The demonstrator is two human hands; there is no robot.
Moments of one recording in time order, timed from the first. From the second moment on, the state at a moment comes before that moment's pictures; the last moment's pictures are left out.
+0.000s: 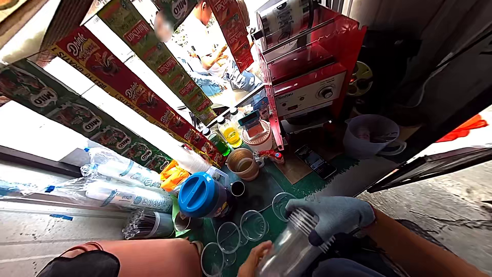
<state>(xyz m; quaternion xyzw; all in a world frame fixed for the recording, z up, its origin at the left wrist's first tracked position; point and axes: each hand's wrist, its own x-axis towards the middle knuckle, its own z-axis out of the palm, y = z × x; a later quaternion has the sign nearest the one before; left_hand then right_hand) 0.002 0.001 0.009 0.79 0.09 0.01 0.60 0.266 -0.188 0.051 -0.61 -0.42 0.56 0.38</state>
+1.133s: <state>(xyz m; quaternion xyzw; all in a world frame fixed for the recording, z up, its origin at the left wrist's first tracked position) 0.199 0.117 0.093 0.94 0.06 0.22 0.24 0.285 -0.208 -0.037 -0.77 -0.36 0.27 0.45</state>
